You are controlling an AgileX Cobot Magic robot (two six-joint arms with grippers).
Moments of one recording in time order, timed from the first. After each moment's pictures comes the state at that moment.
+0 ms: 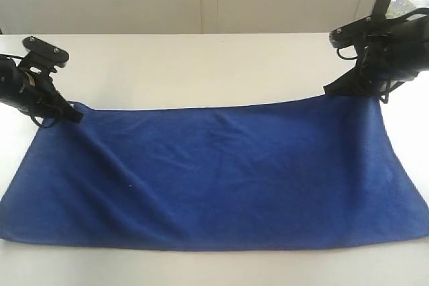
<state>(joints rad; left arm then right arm) -0.11 1.96 -1.10 0.29 0.12 0.08 0.04 1.96 -1.19 -1.13 0.47 0.97</state>
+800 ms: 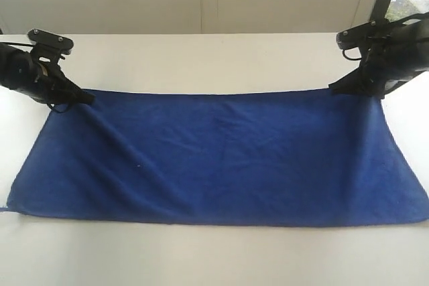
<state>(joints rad) -0.11 2.08 -1.27 0.29 0.12 -0.05 -0.04 2.09 -1.30 -1.14 0.41 0.97</state>
